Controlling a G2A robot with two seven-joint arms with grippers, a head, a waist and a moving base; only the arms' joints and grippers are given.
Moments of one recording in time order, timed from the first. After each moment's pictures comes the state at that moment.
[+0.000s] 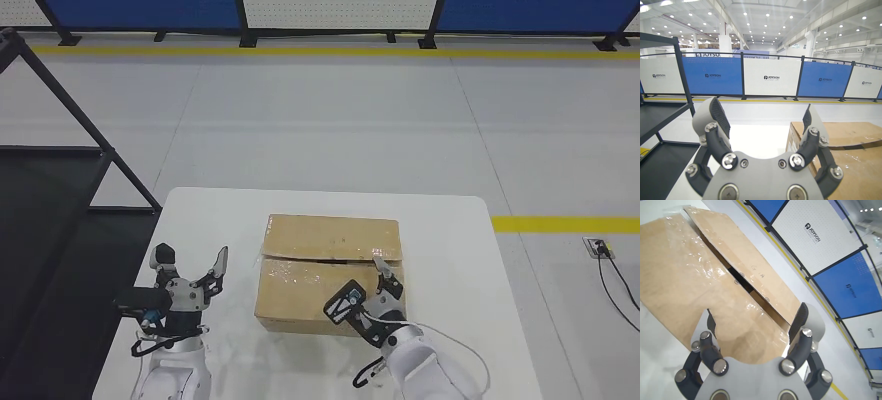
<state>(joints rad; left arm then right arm) 1.41 -1.36 -1.52 -1.79 1.36 0.03 0.44 -1.27 -1.40 1.12 -1.98 -1.92 -0.24 0.55</state>
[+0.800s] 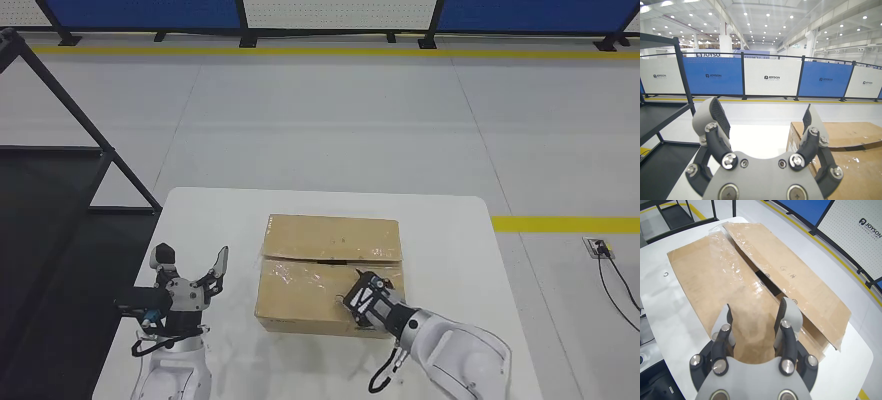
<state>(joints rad) 1.41 -1.36 -1.52 -1.79 1.36 0.03 0.44 -1.22 -1.38 1.27 -1.91 -1.49 -0.53 0.57</state>
